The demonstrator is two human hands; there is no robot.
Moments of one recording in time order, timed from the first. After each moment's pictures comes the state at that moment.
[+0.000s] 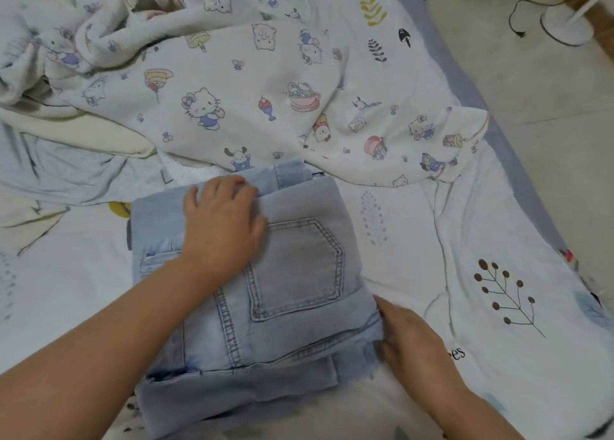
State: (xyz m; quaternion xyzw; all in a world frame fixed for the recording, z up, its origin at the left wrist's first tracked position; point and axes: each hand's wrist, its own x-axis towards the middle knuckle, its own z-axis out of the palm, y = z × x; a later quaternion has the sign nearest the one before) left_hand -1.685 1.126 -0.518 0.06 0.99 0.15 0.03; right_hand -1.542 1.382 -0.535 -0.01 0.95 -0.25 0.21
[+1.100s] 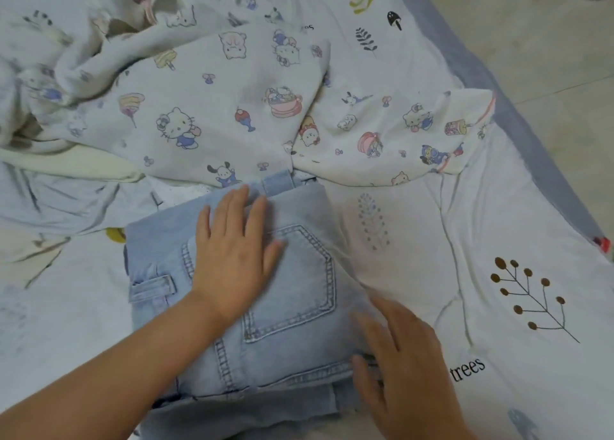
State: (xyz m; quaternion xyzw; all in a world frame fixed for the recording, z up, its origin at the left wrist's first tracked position) left_hand -1.673 1.152 -0.537 0.14 0.99 0.06 -0.04; right_hand -1.542 1.352 -0.522 -0.06 0.97 -0.21 -0.06
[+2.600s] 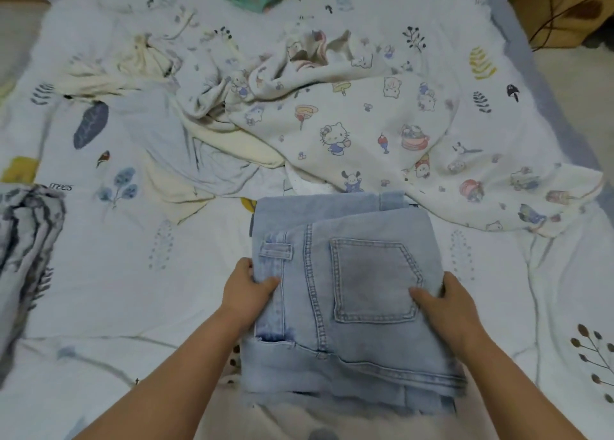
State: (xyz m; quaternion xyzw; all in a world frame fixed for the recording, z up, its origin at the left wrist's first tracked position) left_hand -1.591 1.030 -0.539 -0.35 0.79 0.48 0.16; right_hand -1.621 1.314 -0.531 0.20 0.87 -0.39 0.21
